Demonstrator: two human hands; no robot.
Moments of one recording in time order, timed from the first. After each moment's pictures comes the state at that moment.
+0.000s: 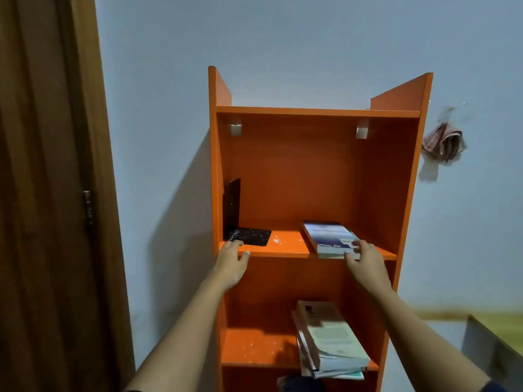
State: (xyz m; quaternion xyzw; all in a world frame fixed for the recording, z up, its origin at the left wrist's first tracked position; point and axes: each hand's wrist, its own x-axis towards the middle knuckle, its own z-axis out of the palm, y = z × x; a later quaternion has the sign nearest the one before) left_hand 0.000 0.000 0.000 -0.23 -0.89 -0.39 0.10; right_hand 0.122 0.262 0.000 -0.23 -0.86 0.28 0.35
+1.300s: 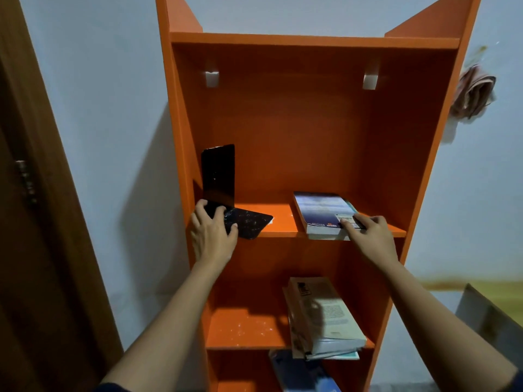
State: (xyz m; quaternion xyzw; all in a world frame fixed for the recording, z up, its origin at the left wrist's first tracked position) left_hand -0.057 0.050 -0.027 -0.14 -0.89 -0.28 0.32; right_hand 0.071 0.326 -0.021 -0.25 -0.87 0.27 0.33
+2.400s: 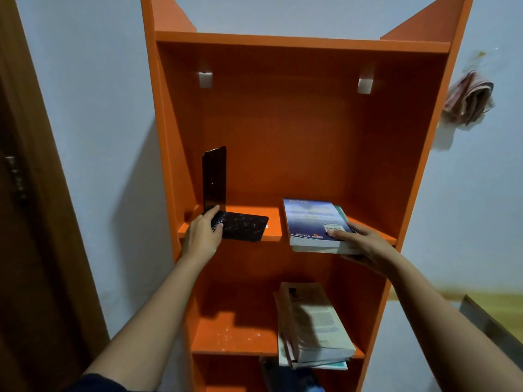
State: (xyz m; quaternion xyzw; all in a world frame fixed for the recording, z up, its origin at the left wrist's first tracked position) left_hand -0.072 0.061 -0.024 -0.17 -0.88 -0.39 0.20; right_hand 0.086 0.345 -0.002 -0.15 -0.73 0.65 0.13
